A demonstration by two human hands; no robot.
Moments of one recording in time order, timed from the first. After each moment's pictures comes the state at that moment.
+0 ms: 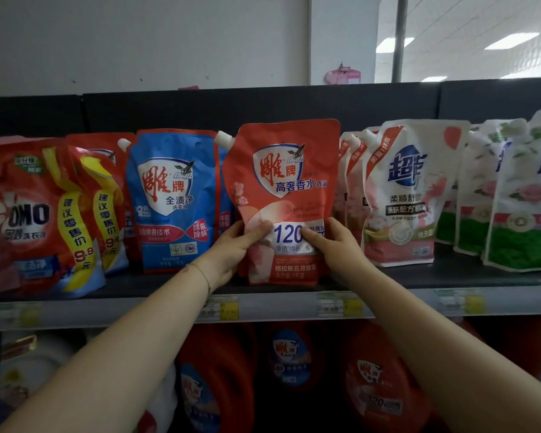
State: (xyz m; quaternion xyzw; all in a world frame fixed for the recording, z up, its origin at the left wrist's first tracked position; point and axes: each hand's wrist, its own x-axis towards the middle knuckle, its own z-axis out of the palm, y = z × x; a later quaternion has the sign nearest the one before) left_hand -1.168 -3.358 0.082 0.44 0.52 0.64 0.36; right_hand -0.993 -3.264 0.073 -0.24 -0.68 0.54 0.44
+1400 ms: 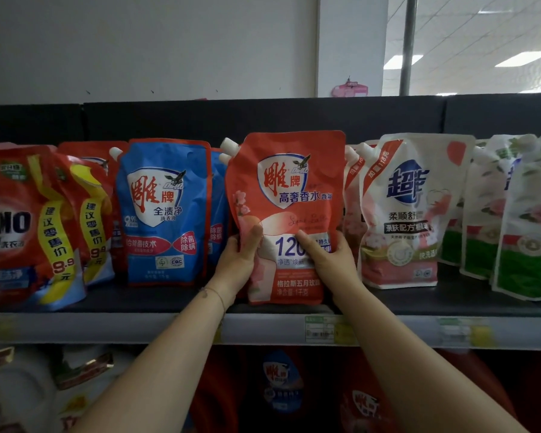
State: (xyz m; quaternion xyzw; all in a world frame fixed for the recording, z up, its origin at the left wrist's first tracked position) left_hand -1.148 -3.331 0.072 0.42 0.61 0.65 0.20; right_hand -0.997 -3.250 0.071 -0.24 -0.60 0.57 0.51
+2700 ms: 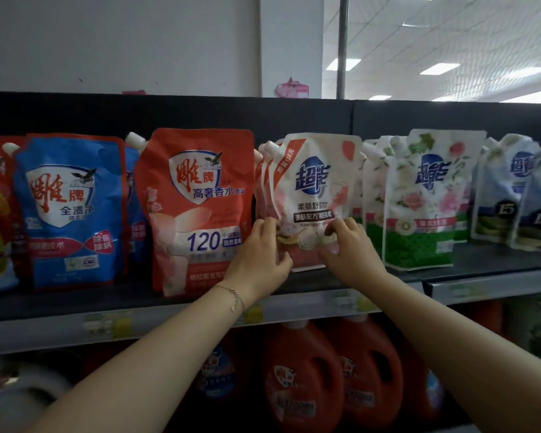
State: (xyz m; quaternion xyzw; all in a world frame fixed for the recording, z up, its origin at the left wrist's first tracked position) left_hand -0.993 -3.299 0.080 0.68 0.60 0.39 -0.16; right_hand -0.830 -3.211 0.078 -0.40 -0.82 -0.02 0.40
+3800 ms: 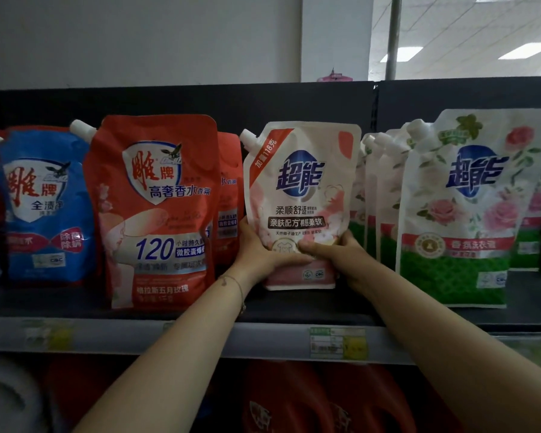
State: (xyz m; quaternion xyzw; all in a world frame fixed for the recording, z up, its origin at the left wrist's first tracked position) left_hand -0.992 -3.179 0.067 0.48 0.62 0.61 0.11; right_hand -0.848 -3.088 0.071 -0.28 -0.64 0.60 0.39
